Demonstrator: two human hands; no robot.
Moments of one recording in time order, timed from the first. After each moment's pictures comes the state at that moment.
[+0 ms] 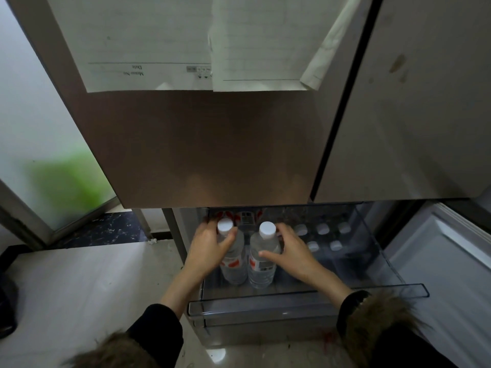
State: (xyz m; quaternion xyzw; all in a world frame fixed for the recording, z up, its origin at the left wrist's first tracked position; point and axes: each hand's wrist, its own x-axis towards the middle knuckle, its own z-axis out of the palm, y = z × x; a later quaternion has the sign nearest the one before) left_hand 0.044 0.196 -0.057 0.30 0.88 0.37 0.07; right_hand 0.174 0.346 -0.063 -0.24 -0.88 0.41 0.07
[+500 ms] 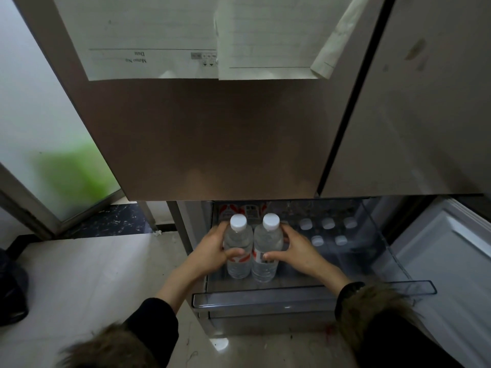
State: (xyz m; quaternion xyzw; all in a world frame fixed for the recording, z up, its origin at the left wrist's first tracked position) left_hand 0.037 0.184 -0.076 0.37 0.84 0.33 0.23; right_hand 0.169 0.358 -0.087 -0.23 -0.84 0.49 0.03
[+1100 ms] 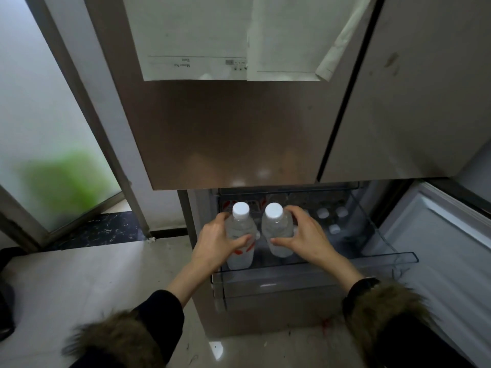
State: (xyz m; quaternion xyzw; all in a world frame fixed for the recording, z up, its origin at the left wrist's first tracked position) left_hand 0.068 0.150 -0.043 0.35 0.86 0.36 0.08; right_hand 0.197 0.308 -0.032 -0.27 -0.89 0.35 0.15
